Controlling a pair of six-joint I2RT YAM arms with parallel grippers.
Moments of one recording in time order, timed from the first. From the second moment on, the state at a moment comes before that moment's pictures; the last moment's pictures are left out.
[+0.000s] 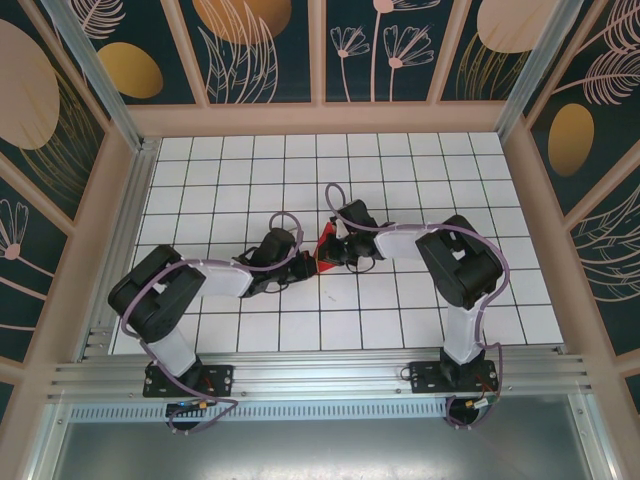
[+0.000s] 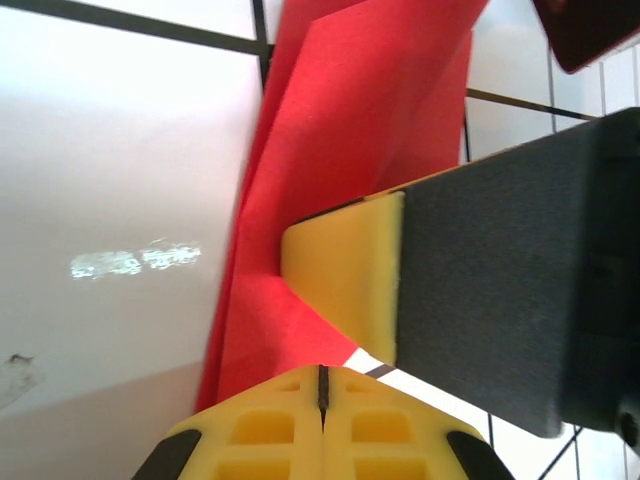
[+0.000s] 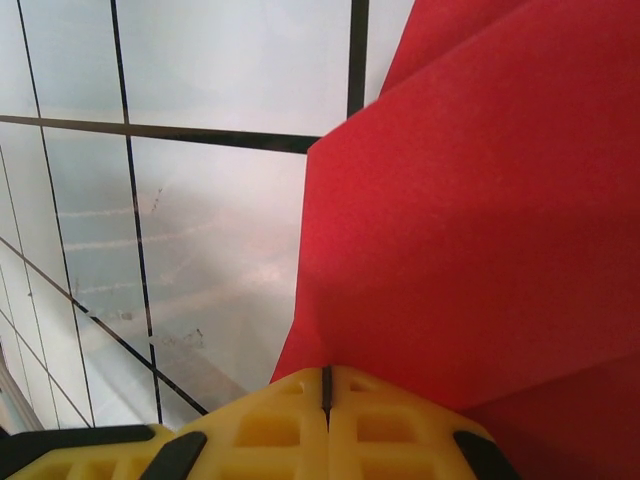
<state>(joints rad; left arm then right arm) -0.71 1.71 0.66 0.29 0.24 -0.87 0.64 1.91 1.00 -0.05 -0.48 0.73</state>
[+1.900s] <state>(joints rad) -0.71 1.71 0.58 0.39 0.24 -0.87 0.31 1.91 1.12 -0.17 -0.43 0.55</state>
